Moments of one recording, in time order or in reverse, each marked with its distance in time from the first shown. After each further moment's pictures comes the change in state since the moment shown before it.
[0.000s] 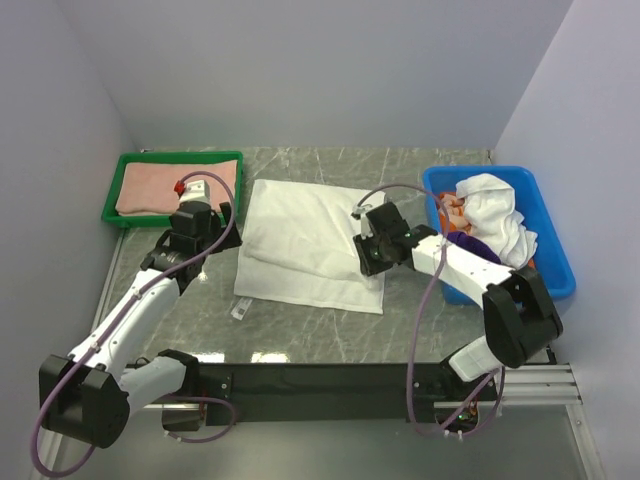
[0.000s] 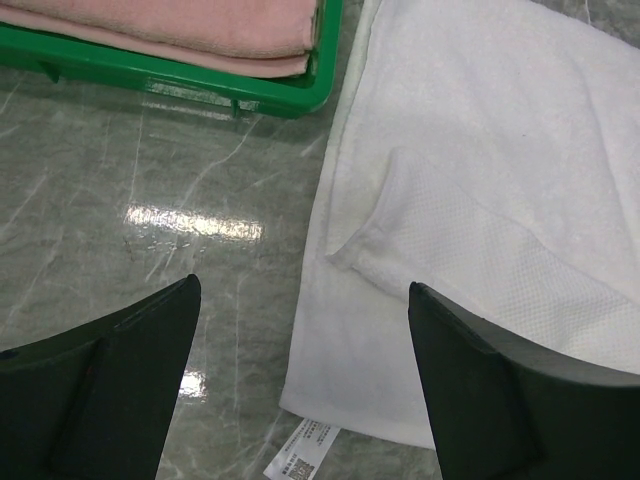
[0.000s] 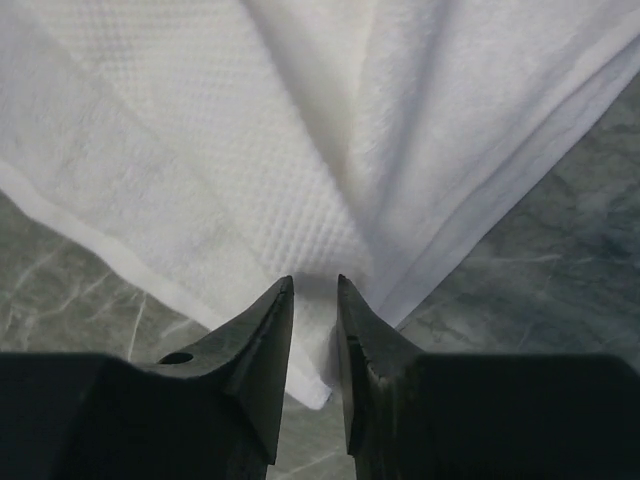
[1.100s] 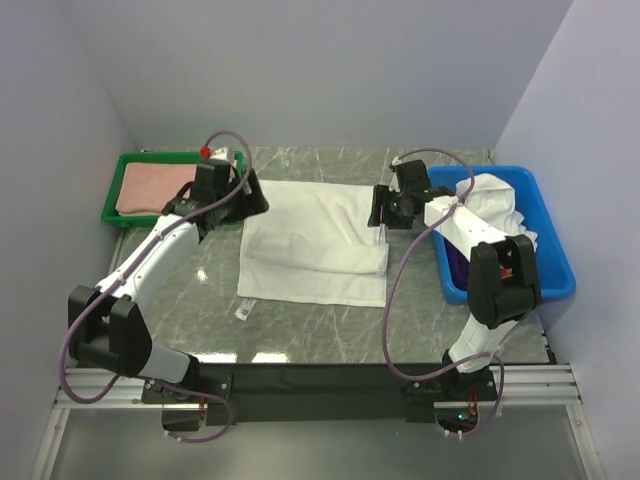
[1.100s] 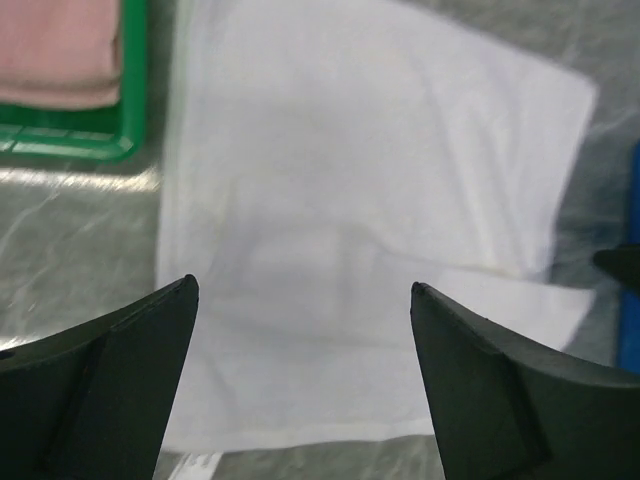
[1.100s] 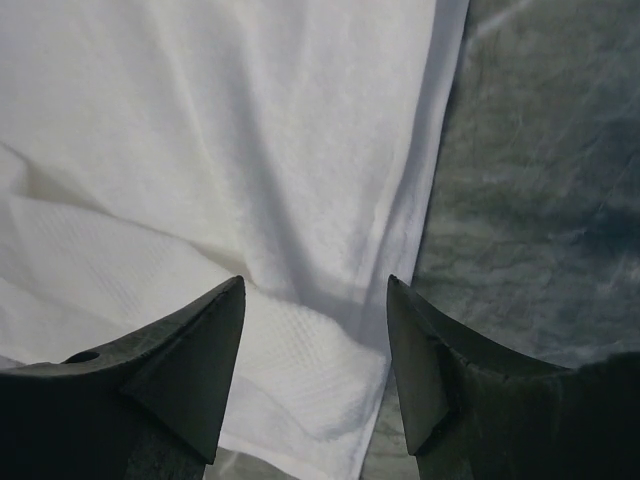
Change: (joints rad) left arm -0.019 0.378 0.426 -0.077 0.257 -0.133; right arm -0.256 0.208 0.306 0.015 -0.040 0.211
